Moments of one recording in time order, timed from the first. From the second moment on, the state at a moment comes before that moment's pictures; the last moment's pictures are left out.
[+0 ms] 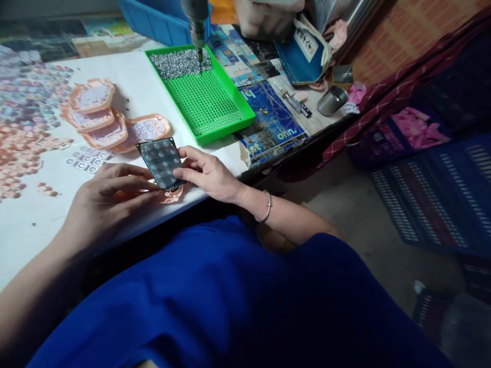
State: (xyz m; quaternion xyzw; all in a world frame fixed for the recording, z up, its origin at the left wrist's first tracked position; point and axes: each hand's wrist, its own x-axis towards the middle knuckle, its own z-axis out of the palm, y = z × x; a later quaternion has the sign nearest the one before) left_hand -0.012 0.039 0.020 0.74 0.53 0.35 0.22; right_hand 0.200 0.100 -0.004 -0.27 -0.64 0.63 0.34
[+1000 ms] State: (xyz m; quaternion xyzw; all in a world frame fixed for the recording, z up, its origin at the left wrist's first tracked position) left_hand -0.009 0.031 0.003 0.77 0.52 0.35 0.13; right_hand 0.193 0.098 -0.003 -0.31 -0.74 0.51 0.31
